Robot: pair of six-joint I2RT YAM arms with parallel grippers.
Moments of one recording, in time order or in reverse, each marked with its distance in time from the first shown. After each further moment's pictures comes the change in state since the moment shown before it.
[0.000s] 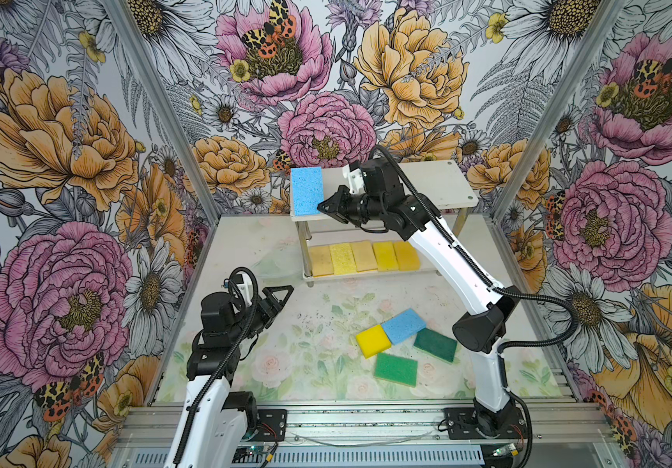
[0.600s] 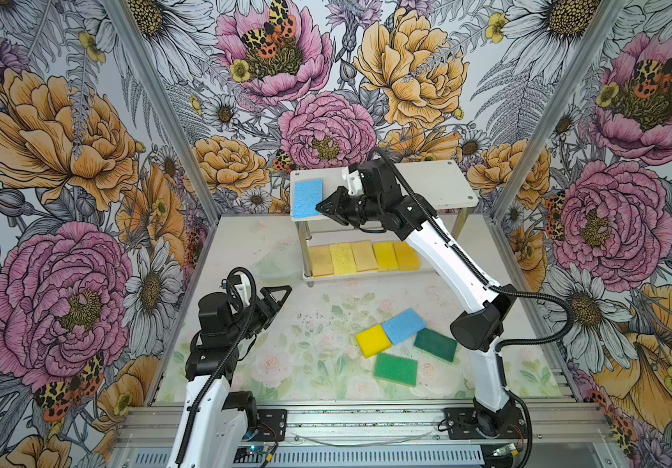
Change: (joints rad) left arm 0.037 -0.001 -0.001 -0.012 0.033 0.003; right arm 0.000 0.021 0.006 0.000 0.007 0.018
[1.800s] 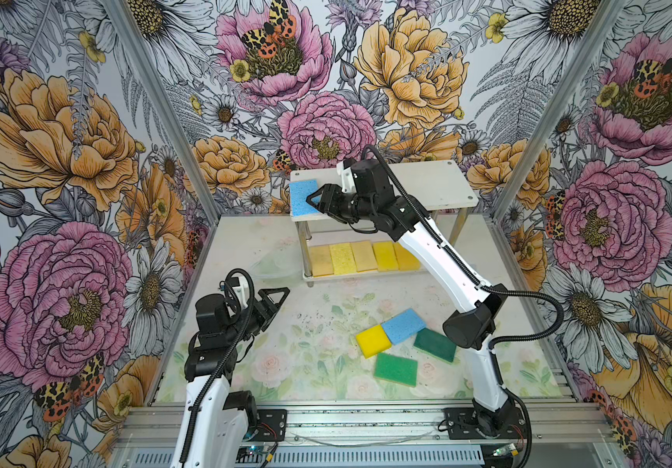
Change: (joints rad) left arm 0.047 0.000 -0.011 -0.018 0.050 0.022; right arm 0.026 0.050 0.071 0.026 0.124 -0.090
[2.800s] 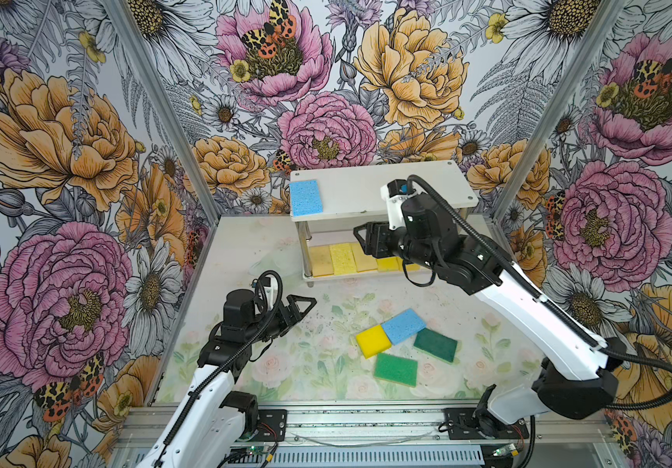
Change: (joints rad) left arm -0.350 0.113 0.025 0.001 -0.144 0.045; right arm 0.087 -0.758 -0.824 -0.016 0.382 -0.294
